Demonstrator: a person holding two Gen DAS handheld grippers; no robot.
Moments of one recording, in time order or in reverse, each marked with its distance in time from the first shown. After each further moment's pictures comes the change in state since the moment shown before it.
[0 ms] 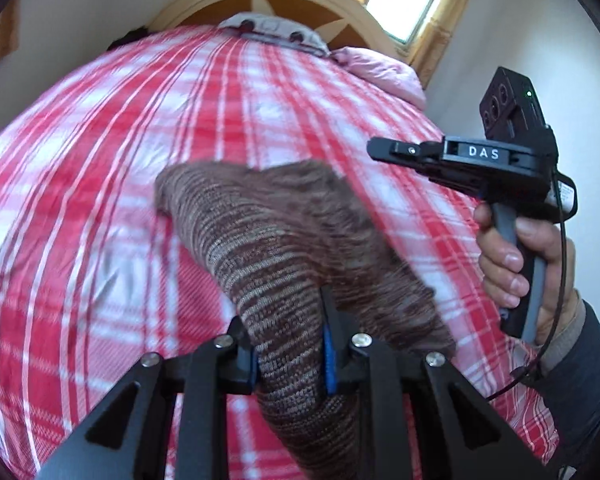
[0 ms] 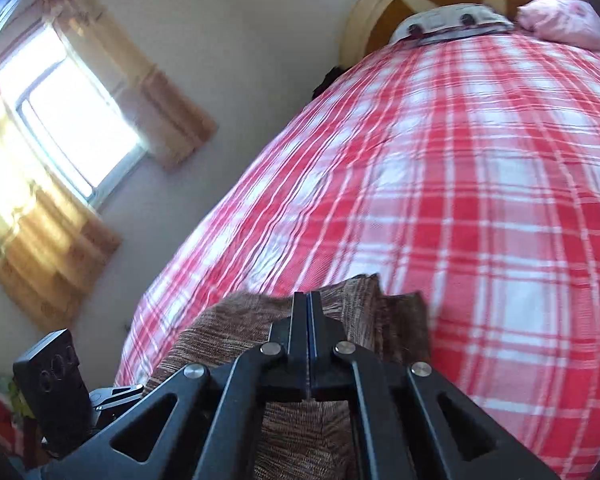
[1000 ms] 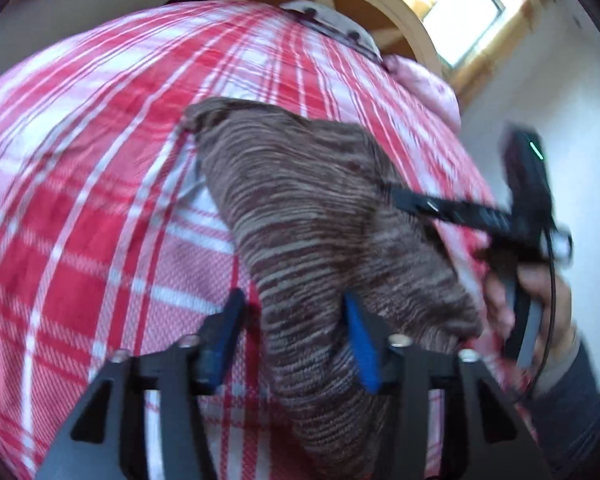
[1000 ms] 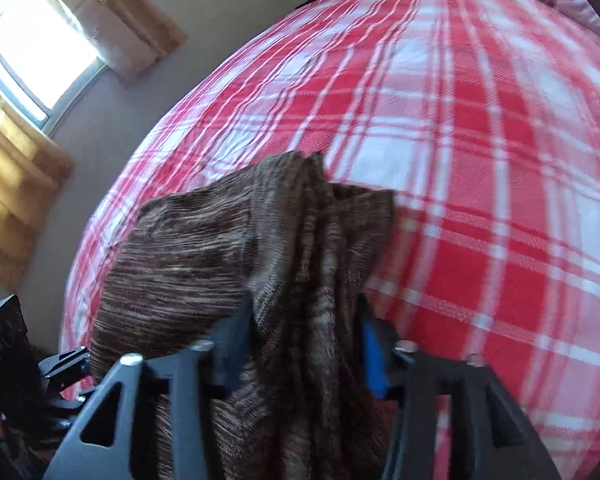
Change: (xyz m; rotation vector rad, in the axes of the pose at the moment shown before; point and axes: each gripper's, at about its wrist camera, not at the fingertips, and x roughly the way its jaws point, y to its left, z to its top) left arm -0.022 0.068 -0.054 -0.231 -0.005 0.006; right arm 0.040 0.014 -0.055 -0.082 0.207 -0.227
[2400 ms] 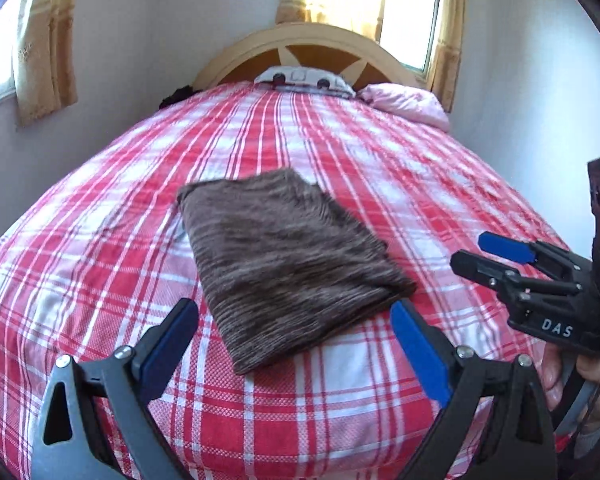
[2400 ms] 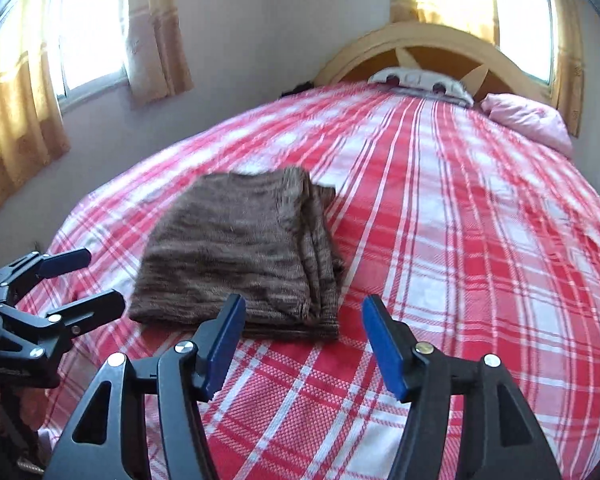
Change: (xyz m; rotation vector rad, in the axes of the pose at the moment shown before) left arm -0.088 -0.120 -0.085 0.310 -0.249 0.222; right arm -0.169 0.066 -0.169 -0.132 -0.354 -0.216
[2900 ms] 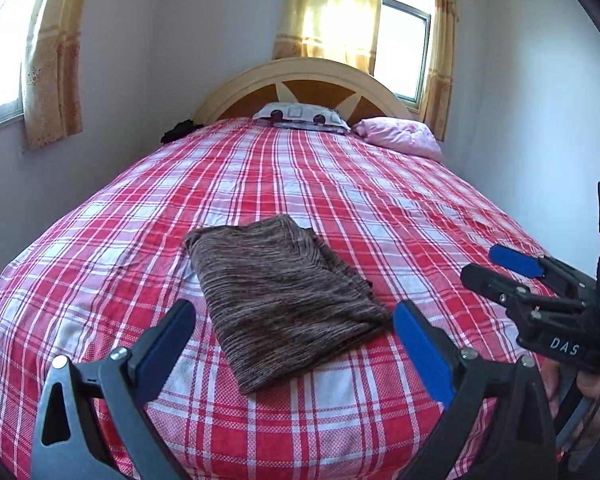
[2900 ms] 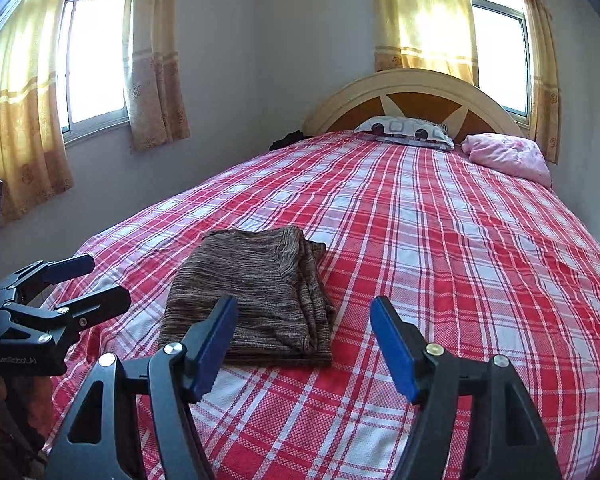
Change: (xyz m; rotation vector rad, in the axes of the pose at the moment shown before) left arm -0.034 -0.004 0.014 0.009 -0.113 -0.001; right arm -0.053 0.013 0.011 0.004 -0.140 -0.033
